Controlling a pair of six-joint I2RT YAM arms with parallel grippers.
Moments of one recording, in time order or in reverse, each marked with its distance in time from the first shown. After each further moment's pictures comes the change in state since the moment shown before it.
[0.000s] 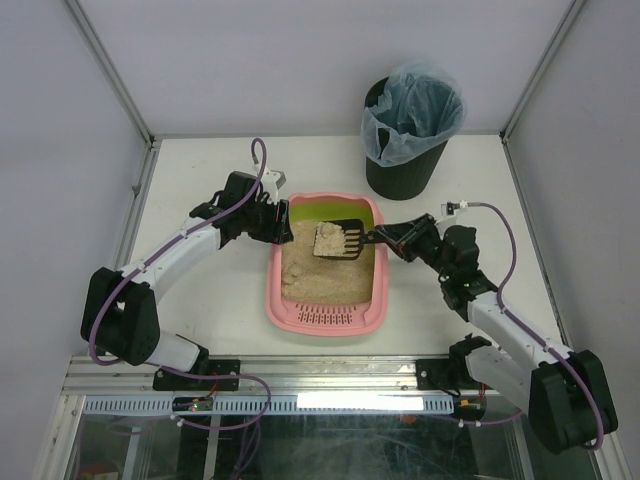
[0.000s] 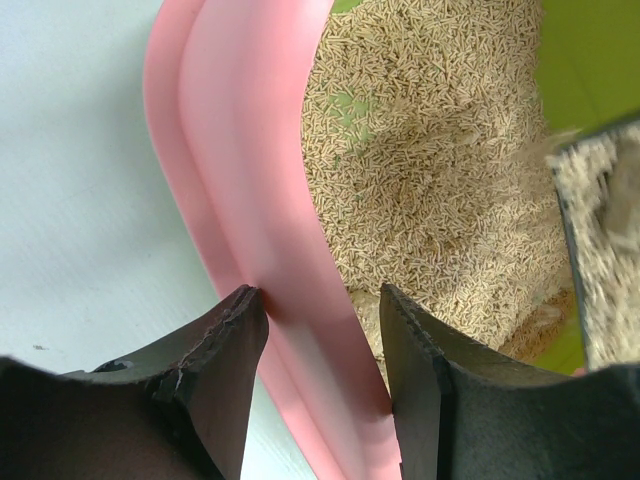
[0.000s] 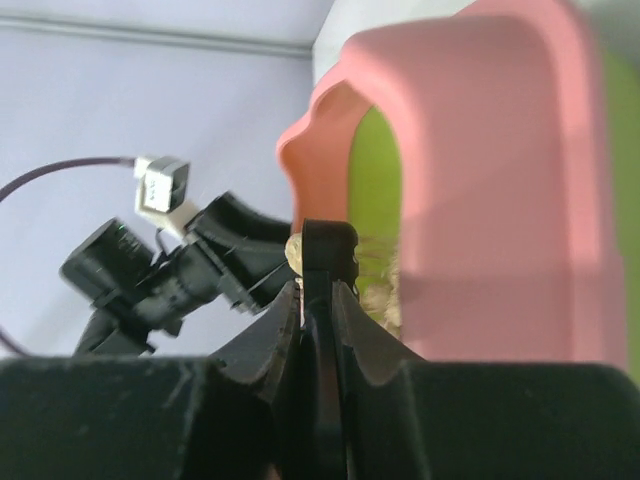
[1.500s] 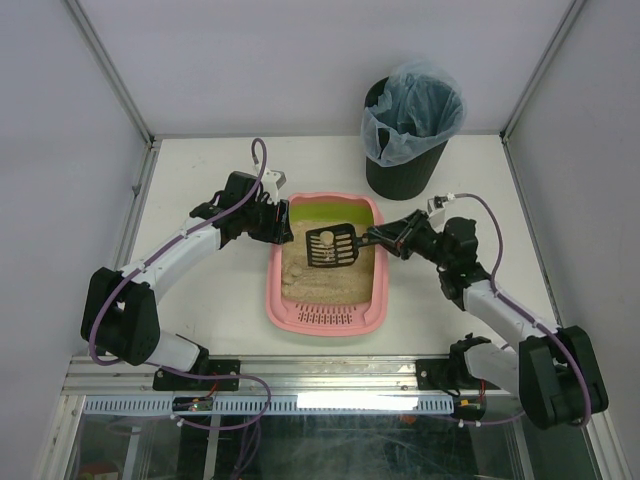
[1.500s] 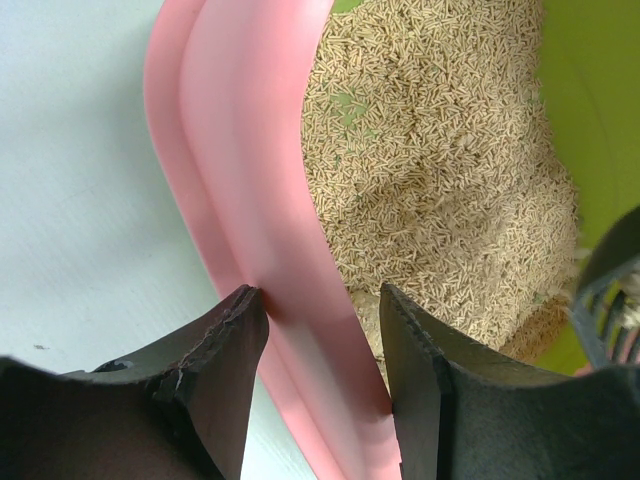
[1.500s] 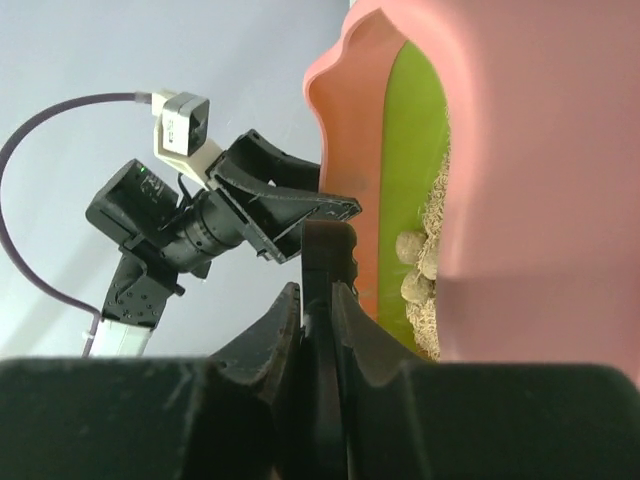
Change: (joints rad) left arm -0.002 0.000 0.001 0.000 -0.005 0.000; right arm -0.068 0.150 0.023 0.152 -0.304 0.058
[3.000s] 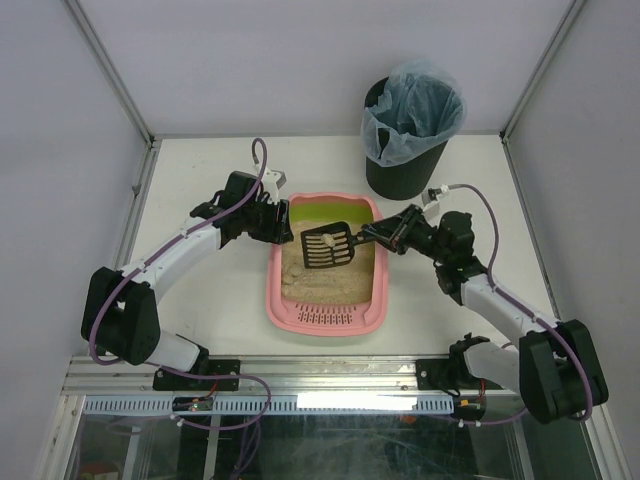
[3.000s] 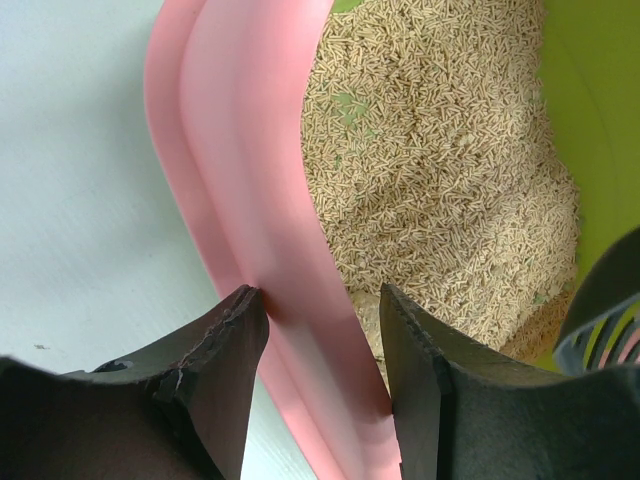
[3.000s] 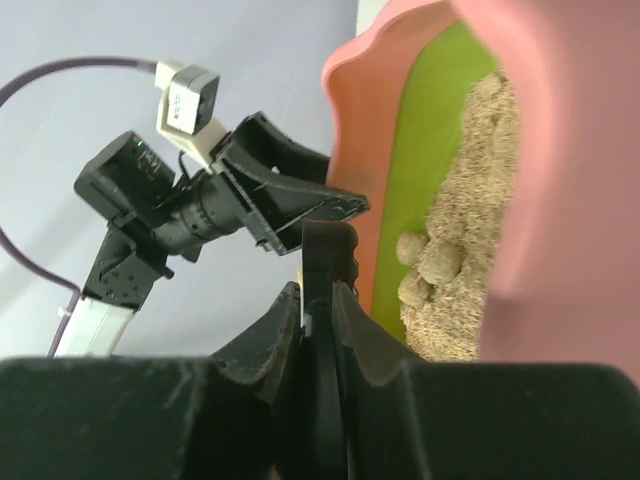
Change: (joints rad) left arm -0.001 0.003 0.002 -0.002 -0.002 0.001; right arm 0.026 -0.002 0.028 0.004 0.006 -0.068
